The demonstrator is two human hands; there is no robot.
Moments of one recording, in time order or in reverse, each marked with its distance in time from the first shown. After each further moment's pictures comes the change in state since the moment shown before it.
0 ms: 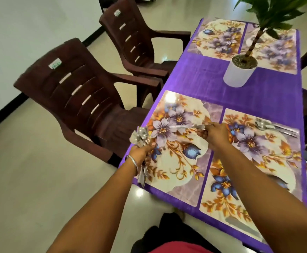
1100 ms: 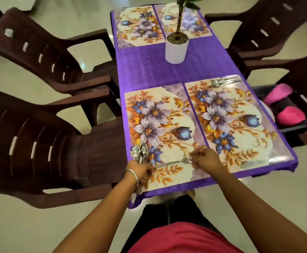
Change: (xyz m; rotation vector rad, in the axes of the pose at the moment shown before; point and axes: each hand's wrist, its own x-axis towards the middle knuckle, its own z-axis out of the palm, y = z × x) left_hand 0.055 0.005 -0.065 0.756 -0.312 -0.148; right_hand -0.138 0.120 0.023 -0.300 0.300 0.135
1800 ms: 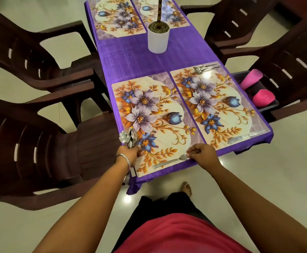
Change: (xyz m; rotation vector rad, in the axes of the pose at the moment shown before) left_hand 0.014 -0.003 -0.025 0.066 0.017 0.081; right_hand -0.054 0.032 0.010 -0.309 0.189 -0.158
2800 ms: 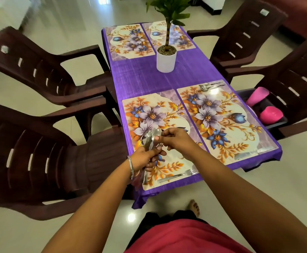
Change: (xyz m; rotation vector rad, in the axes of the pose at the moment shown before) left_hand -0.047 0.057 0.000 -0.171 -0.593 0.172; right_hand 0.019 -0.139 0.009 0.524 -0.309 -0.175
